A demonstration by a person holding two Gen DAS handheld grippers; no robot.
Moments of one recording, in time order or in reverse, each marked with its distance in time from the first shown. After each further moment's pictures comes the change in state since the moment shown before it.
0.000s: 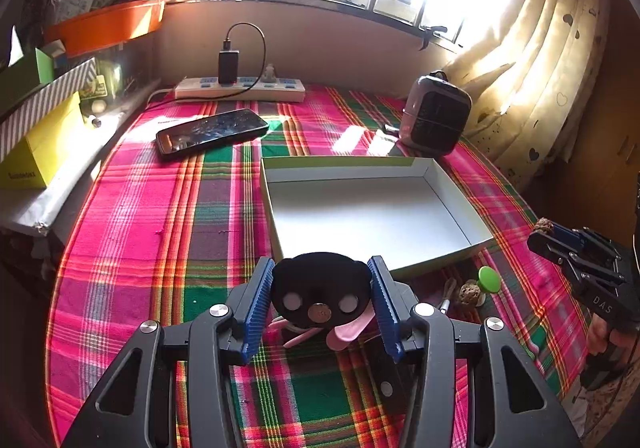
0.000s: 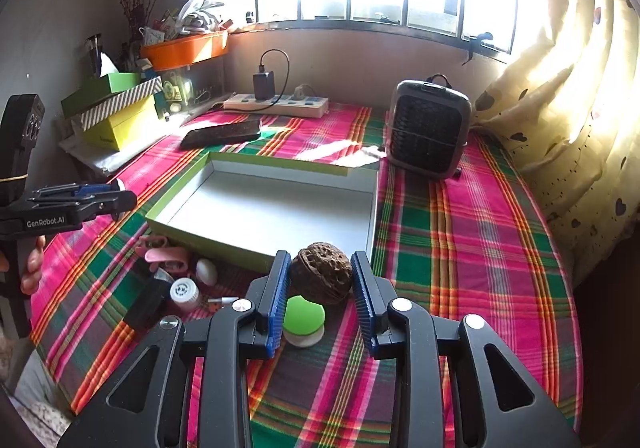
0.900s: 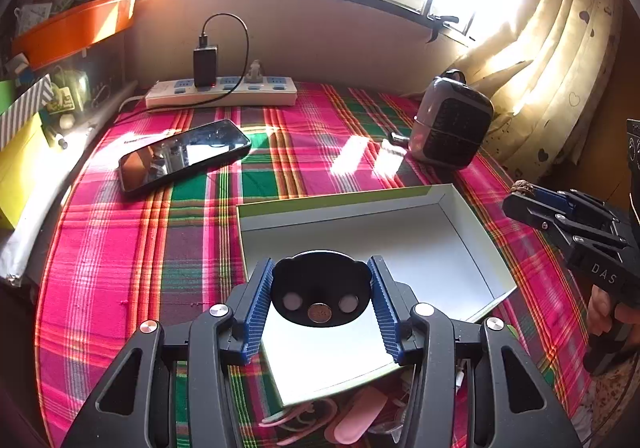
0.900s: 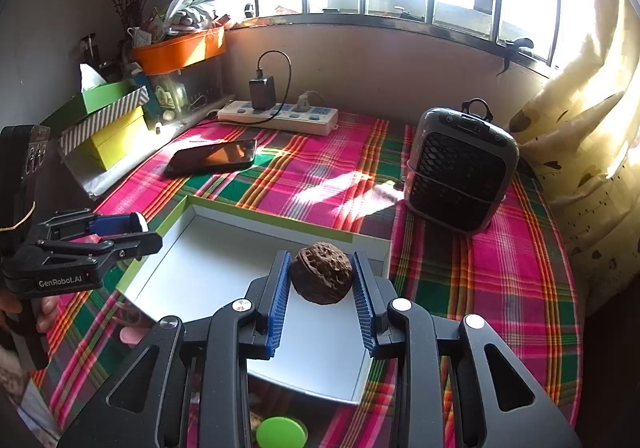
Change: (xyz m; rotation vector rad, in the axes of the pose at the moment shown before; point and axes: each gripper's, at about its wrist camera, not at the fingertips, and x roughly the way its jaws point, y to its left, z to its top) left arm 0.065 -0.002 0.056 0.015 0.055 -0.004; right arm 0.078 -0.015 0.074 -0.021 0.063 0.053
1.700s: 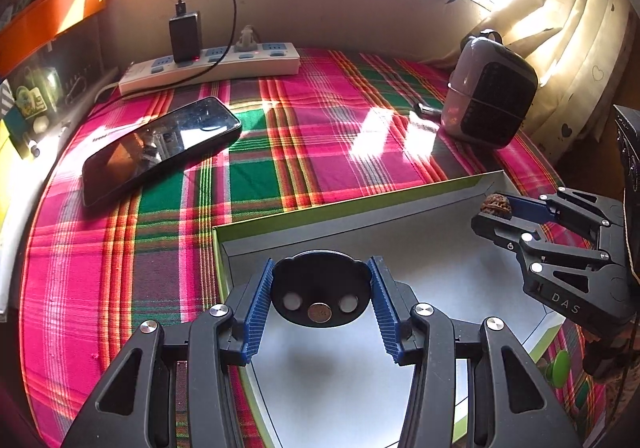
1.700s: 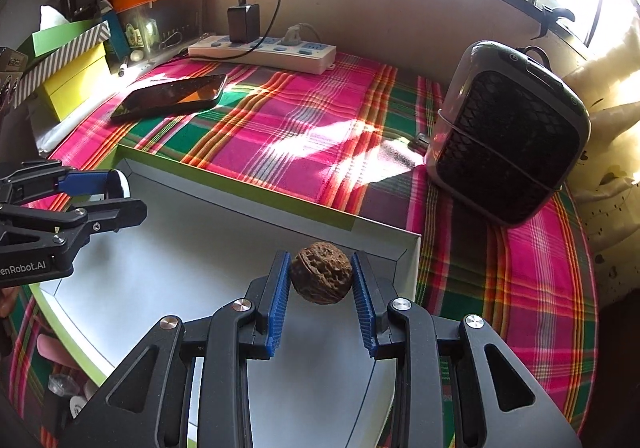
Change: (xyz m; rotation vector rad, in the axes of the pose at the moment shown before) left arm 0.070 0.003 0.017 0.047 0.100 0.047; right arm 0.089 0.000 -0.008 -0.081 0.173 -0.060
